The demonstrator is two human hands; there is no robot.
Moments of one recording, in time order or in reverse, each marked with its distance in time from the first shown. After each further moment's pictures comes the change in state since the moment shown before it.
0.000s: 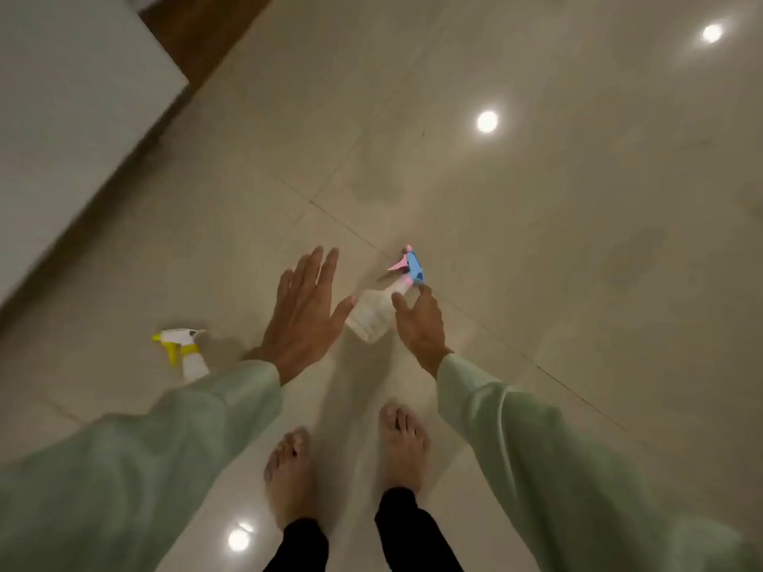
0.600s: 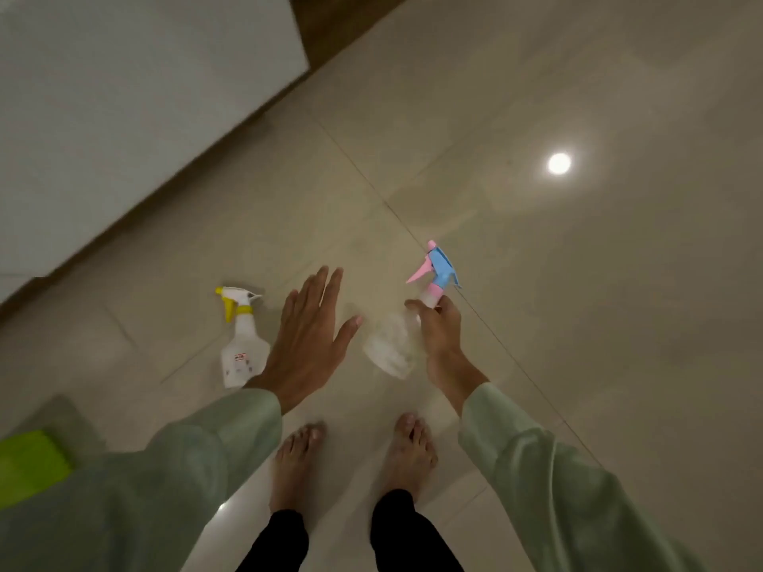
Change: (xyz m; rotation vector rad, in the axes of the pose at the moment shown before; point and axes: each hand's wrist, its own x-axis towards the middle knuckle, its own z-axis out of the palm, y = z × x) left_hand -0.072 -0.031 -0.019 -0.154 0.121 -0.229; right_hand -0.030 -0.048 0.023 0.446 -0.145 0.087
